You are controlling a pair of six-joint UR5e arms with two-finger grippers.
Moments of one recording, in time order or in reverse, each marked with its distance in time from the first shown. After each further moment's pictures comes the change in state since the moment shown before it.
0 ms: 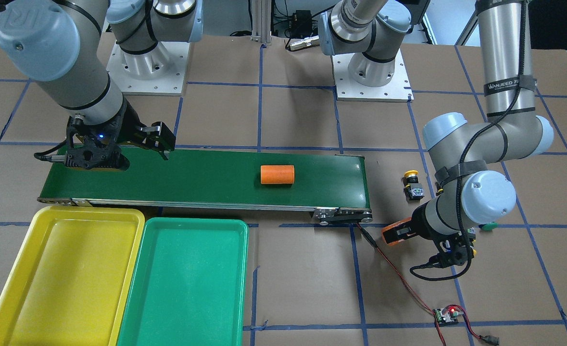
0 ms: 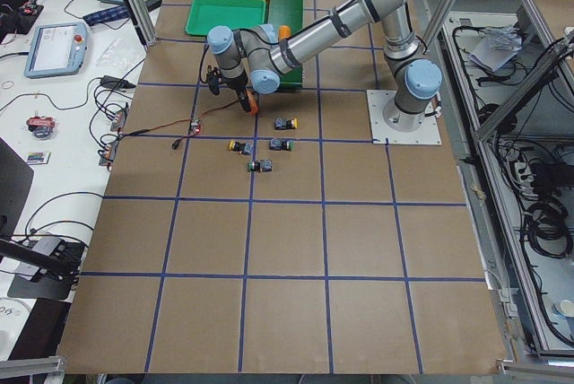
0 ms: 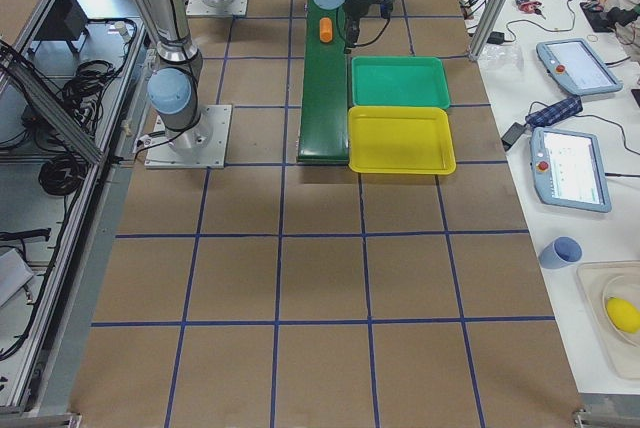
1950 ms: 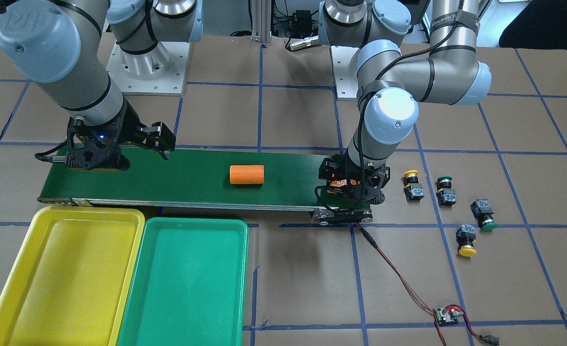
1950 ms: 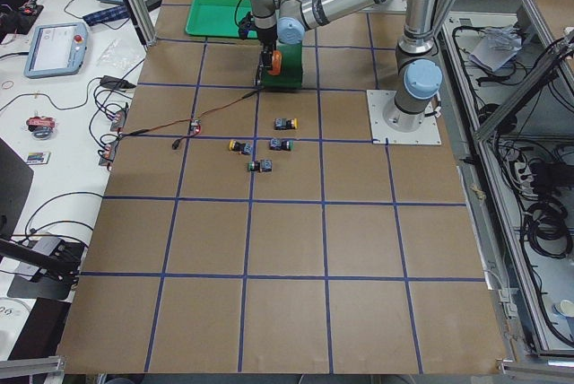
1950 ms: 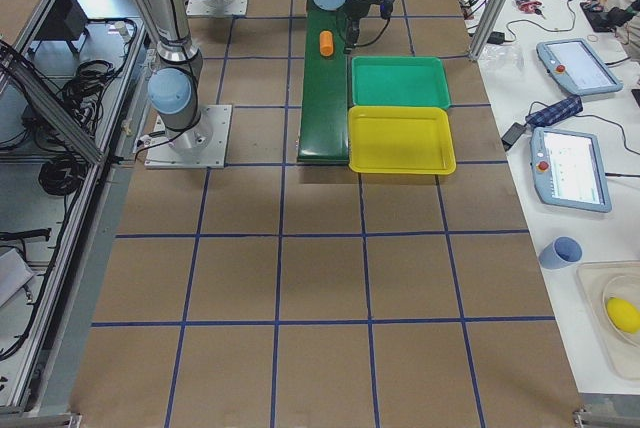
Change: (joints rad) left arm -0.258 0.239 -0.212 0.015 0.009 0.181; right arm 0.000 0.001 0.002 0.003 -0.002 -0.002
